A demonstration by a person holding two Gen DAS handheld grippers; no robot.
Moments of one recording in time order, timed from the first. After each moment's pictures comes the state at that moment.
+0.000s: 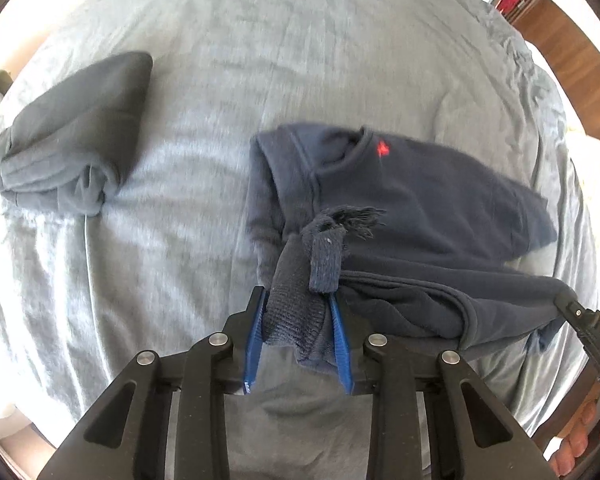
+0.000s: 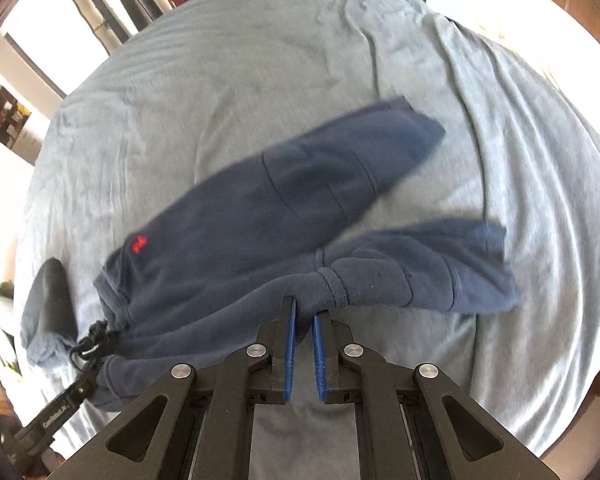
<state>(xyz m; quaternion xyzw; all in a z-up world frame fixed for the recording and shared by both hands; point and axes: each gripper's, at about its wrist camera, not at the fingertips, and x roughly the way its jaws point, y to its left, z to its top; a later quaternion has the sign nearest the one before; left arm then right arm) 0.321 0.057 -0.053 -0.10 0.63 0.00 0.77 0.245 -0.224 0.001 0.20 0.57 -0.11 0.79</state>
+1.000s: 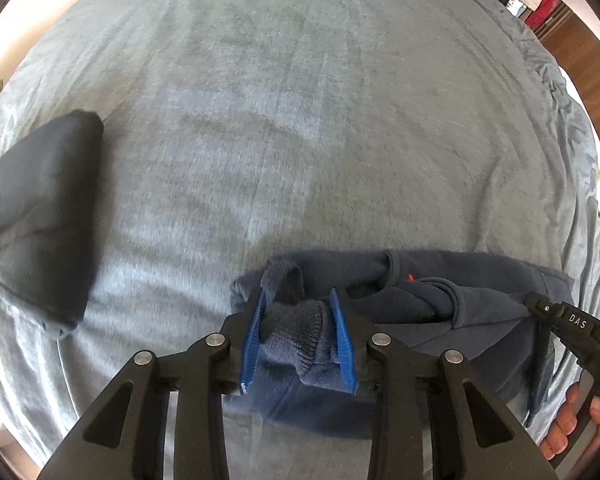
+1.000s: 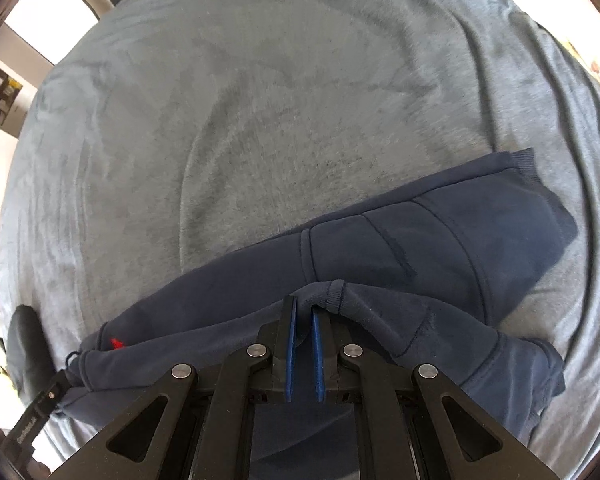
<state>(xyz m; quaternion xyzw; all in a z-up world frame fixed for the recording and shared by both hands) 0.454 0.068 -0.094 -0.10 0.63 0.03 0.77 0.410 -0.221 -0.085 0.18 0.64 -0.08 0.74</state>
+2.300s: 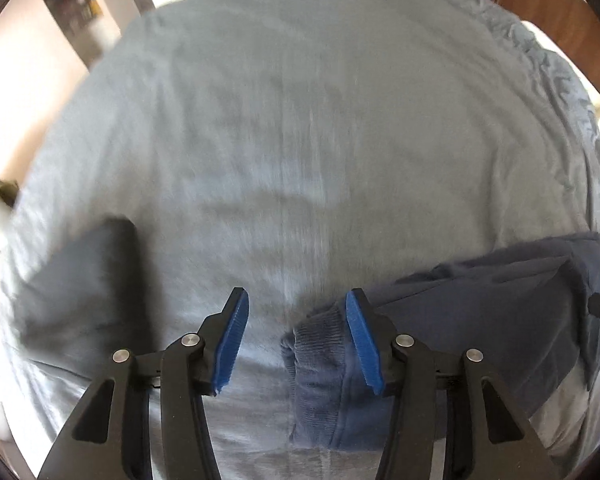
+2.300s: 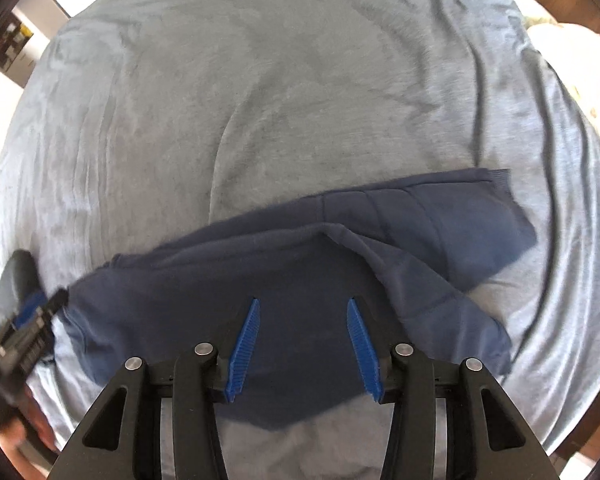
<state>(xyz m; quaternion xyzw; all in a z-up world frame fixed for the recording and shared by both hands) 0.453 0.051 -0.057 0.05 0.56 0.02 0.83 0.421 -0.169 -0.048 0.10 0.67 -0.05 0.74</state>
